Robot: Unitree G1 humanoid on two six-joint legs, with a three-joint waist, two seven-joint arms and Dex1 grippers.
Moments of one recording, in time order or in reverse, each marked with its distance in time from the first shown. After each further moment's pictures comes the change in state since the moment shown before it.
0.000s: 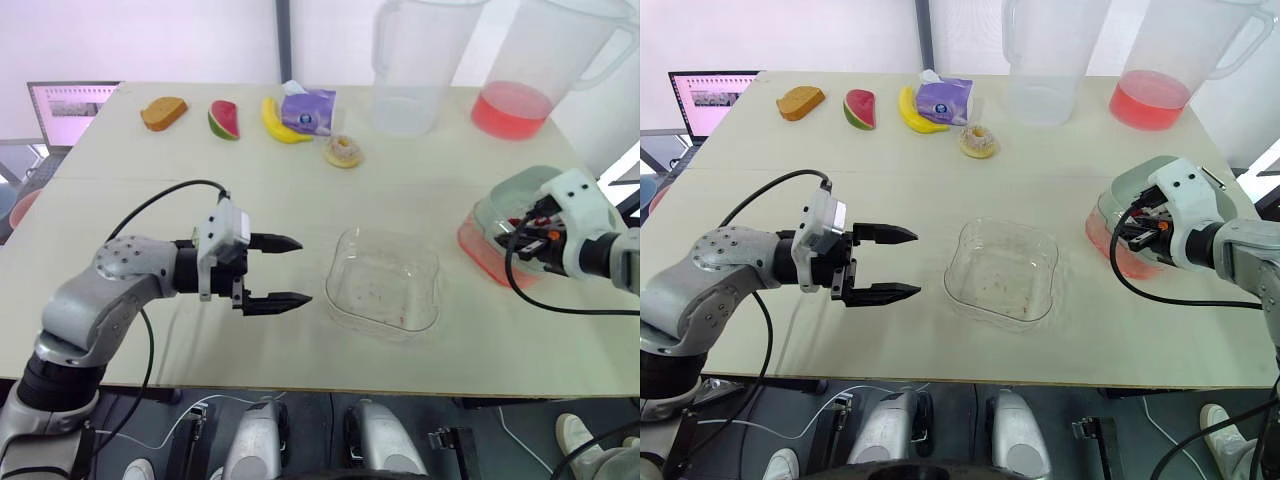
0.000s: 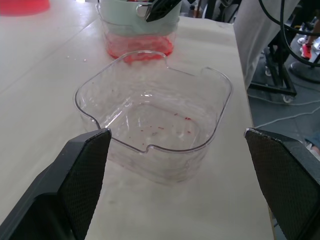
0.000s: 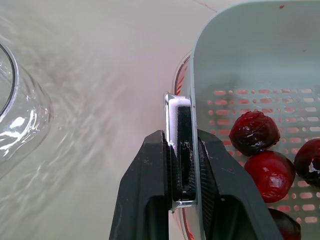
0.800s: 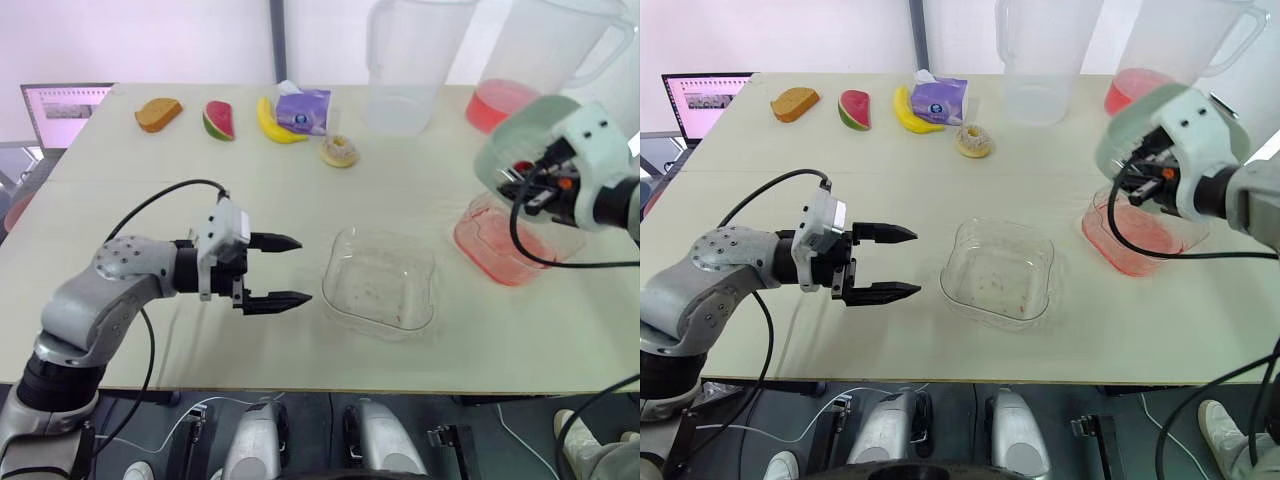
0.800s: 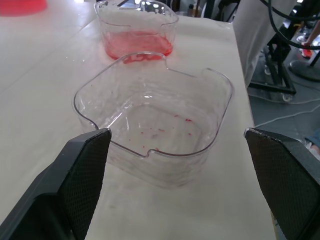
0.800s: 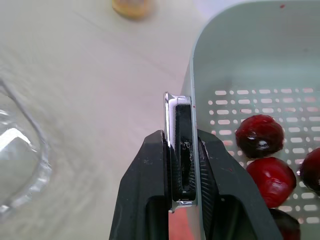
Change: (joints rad) left arm 0.001 -0.010 0.010 0.002 0.003 0.000 0.041; right arm -0.365 -0.042 0.134 -0.023 0.023 0.045 0.030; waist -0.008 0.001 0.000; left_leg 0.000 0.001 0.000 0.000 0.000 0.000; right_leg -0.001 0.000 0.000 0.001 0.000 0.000
